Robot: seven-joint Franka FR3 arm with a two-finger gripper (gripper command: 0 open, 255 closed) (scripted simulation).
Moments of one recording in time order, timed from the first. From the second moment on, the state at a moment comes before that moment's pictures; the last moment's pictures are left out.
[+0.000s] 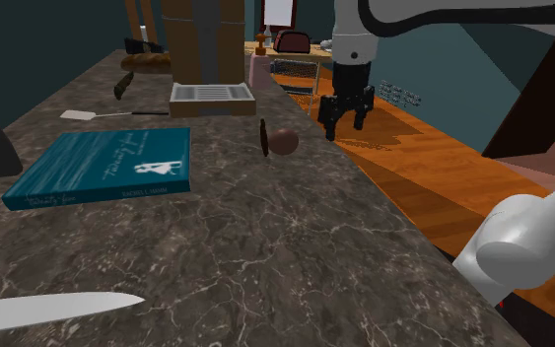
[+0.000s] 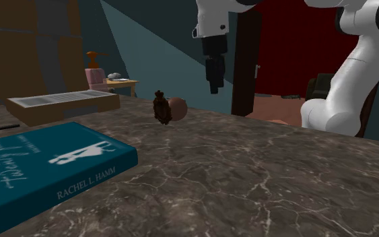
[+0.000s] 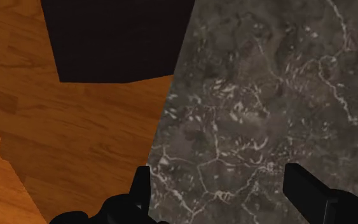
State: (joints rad) arm -0.02 -0.42 0.24 -2.06 0.05 1.53 0.37
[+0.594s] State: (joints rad) arm -0.01 -0.04 0.37 -1.63 -0.02 1.46 0.68
